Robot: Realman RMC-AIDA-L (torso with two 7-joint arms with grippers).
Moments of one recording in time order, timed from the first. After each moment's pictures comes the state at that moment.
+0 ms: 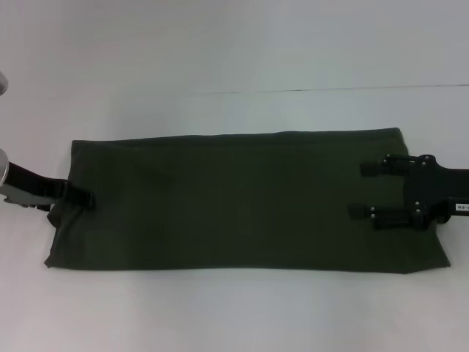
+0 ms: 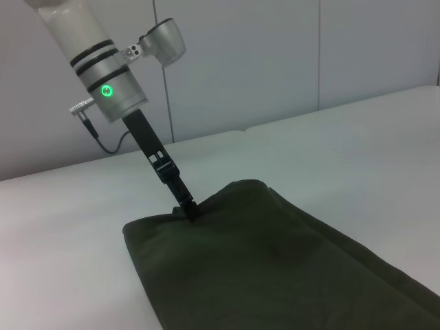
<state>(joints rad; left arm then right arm) -0.80 -2.00 0.72 0.72 2.83 1.22 -2.59 0.56 1.96 -0.66 -0.60 -2.02 -1.58 1.25</state>
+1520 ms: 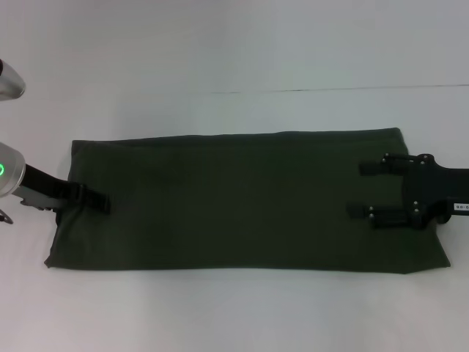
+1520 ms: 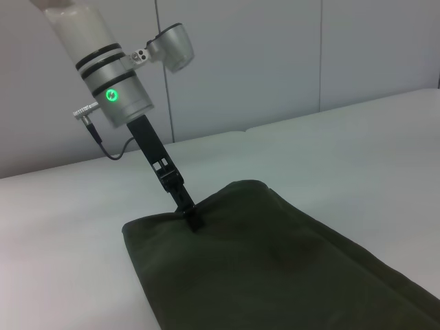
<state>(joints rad) -0.83 -2.01 0.72 0.67 2.82 1.21 -2.59 0.56 1.96 -0.66 -0.60 -2.02 -1.57 1.23</state>
